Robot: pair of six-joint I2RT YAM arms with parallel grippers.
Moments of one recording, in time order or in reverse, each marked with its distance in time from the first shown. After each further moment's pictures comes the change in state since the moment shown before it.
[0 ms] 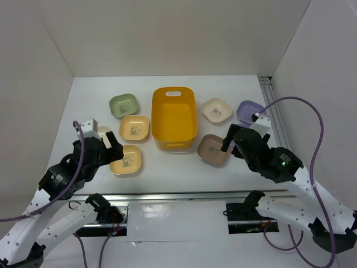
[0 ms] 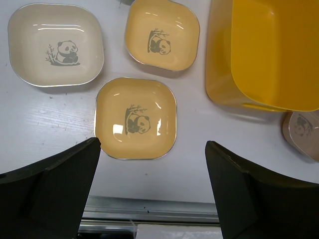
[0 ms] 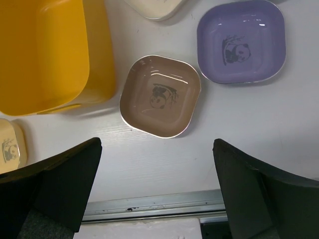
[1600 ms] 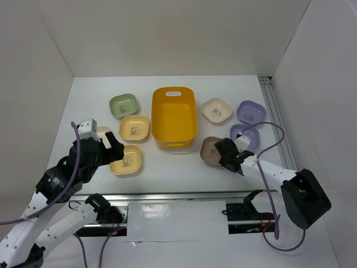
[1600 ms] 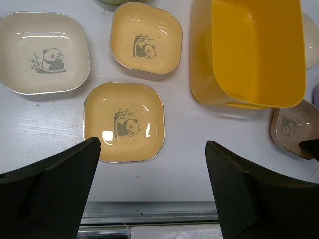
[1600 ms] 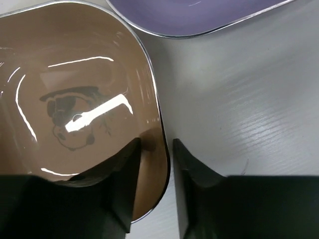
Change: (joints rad) left arm 0.000 -0.033 0.000 0.037 0.044 0.024; right arm -0.263 0.396 -0.605 0.671 -0.130 0.143
